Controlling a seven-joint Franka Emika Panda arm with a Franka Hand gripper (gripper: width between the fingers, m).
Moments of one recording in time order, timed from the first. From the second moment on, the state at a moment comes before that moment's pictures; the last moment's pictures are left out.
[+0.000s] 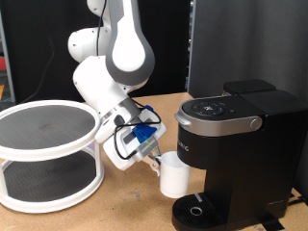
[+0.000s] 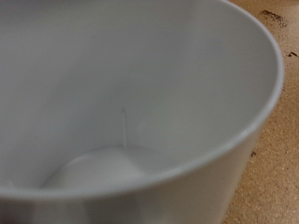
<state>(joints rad) 0.31 0.01 -0.32 -2.61 1.80 2.60 -1.71</state>
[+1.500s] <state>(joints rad) 0.34 0.16 -0.20 -2.53 2.08 2.65 -1.88</state>
